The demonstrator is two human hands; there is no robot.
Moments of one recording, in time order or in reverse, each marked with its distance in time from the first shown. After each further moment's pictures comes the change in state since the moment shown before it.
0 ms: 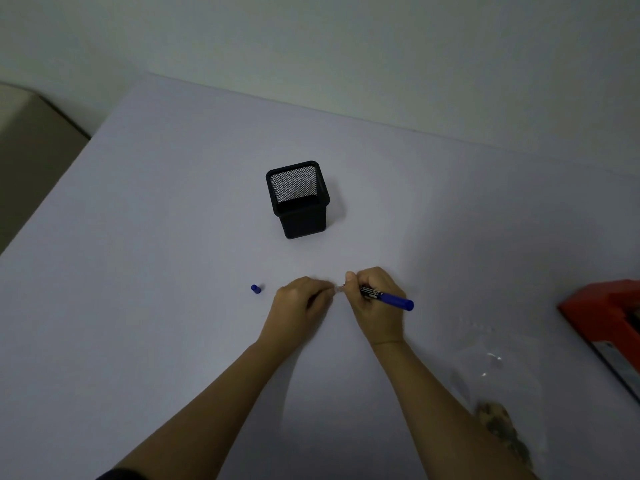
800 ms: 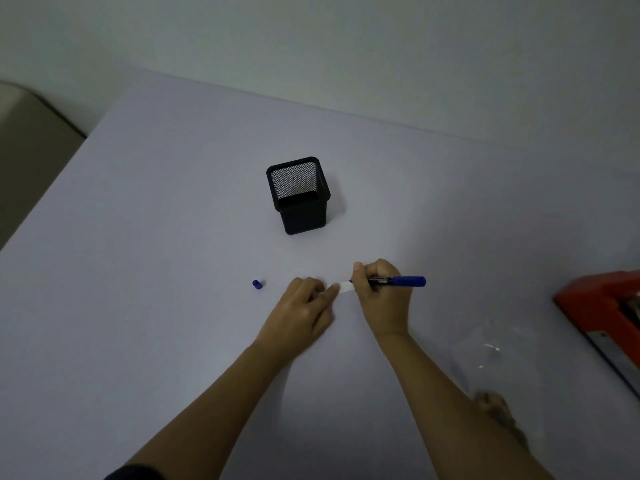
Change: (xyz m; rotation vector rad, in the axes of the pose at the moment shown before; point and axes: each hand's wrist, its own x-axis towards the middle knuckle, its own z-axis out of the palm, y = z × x) left_hand -0.020 -0.012 0.009 0.318 -0.028 0.255; right_hand 0.006 -0.007 -0.009 0.086 -0.013 0.198
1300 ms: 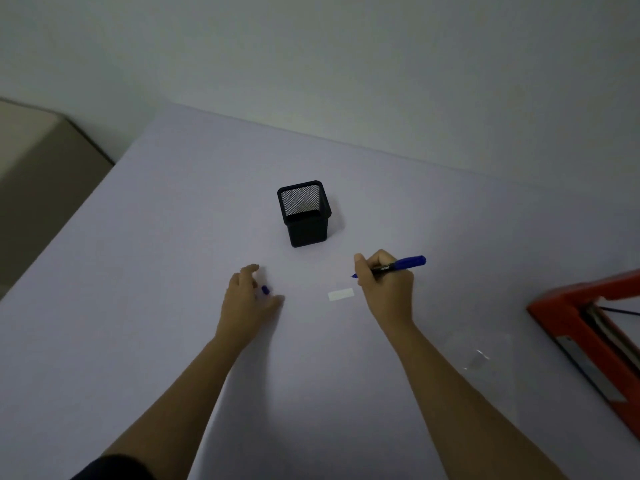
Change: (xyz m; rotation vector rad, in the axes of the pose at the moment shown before) left_hand -0.009 -0.029 -0.066 -0.270 0.041 -0.783; right_hand 0.010 -0.053 -0.028 0.030 -0.011 -0.004
